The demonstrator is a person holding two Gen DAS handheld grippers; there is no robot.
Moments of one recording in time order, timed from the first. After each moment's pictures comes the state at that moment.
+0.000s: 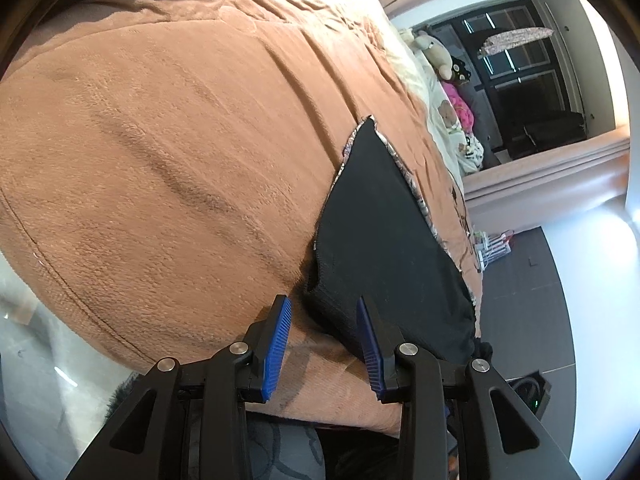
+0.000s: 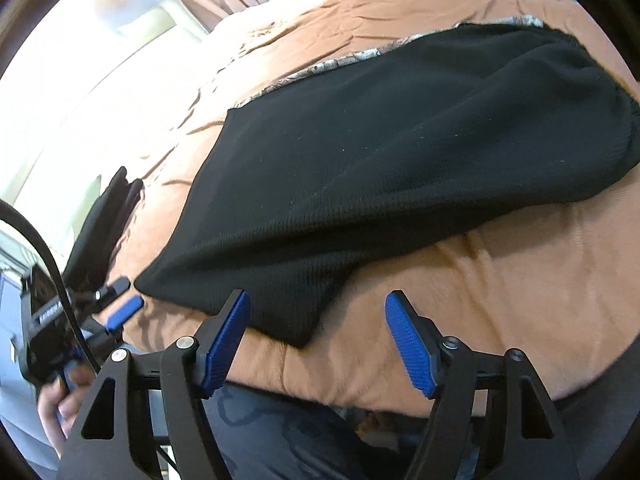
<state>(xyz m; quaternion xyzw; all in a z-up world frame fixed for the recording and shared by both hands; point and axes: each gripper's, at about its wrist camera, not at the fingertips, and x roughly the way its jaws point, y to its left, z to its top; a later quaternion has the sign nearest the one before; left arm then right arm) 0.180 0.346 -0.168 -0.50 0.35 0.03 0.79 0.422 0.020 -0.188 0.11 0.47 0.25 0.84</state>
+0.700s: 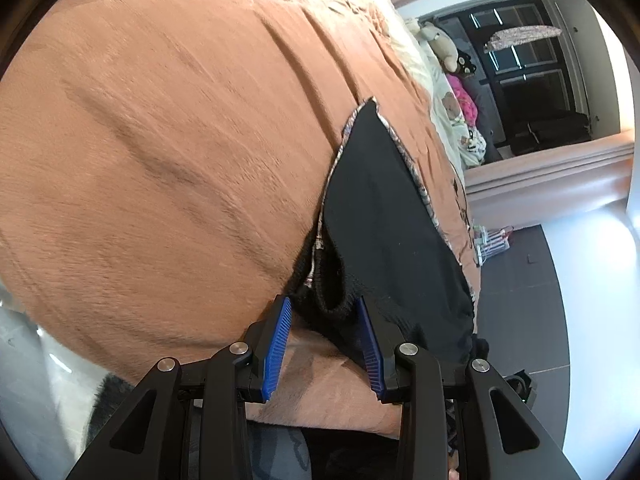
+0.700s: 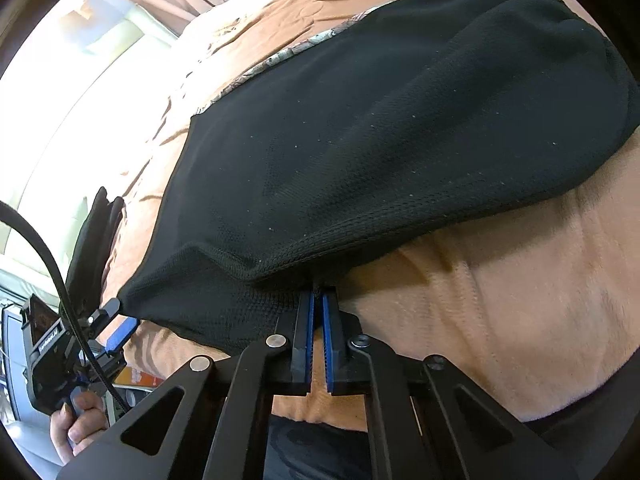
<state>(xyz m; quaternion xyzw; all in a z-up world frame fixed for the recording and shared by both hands) 0.199 0.333 -0.181 -0.52 0.37 0.02 0.77 0.432 -0.014 -0.195 0.14 0.50 0.23 0.83</state>
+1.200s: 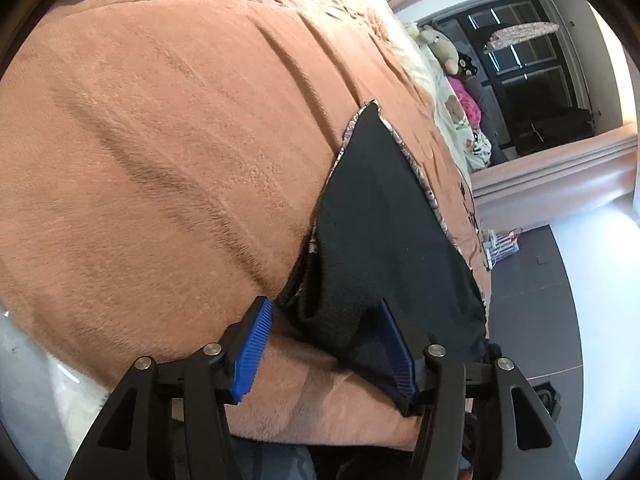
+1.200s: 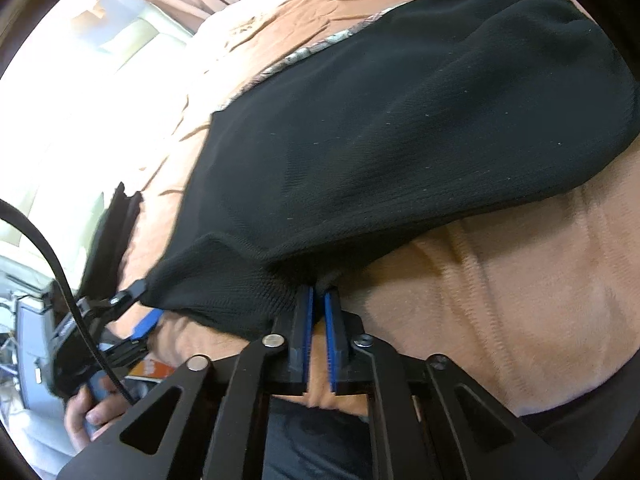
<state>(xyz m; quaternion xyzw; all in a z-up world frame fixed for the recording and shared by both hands) 0.204 0.330 -0.184 -0.50 0.36 0.04 0.79 0.429 -0.014 -0.190 0.16 0.50 0.28 0.81</state>
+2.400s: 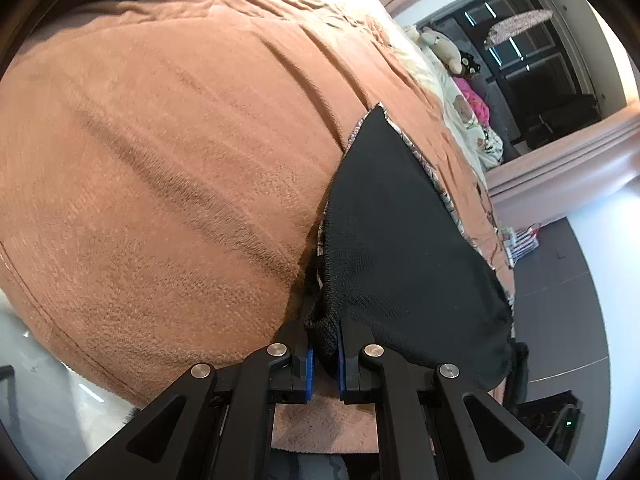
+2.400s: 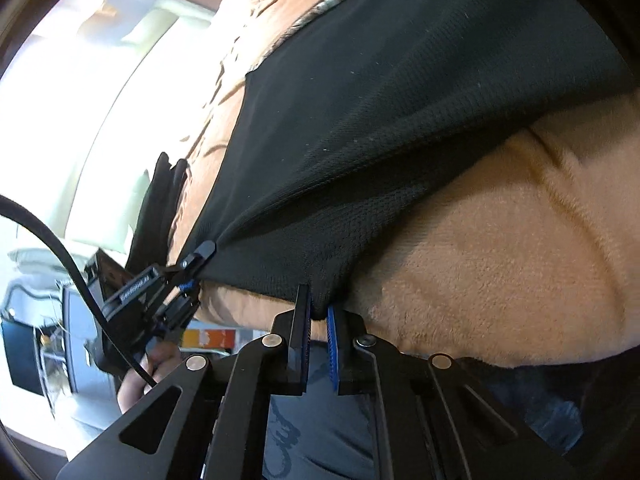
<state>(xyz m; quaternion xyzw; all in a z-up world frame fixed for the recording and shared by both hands) 0.205 0.322 -0.181 -0.45 0.37 0.08 0.81 0.439 0.019 -0.217 0.20 0.55 0.34 0.74</state>
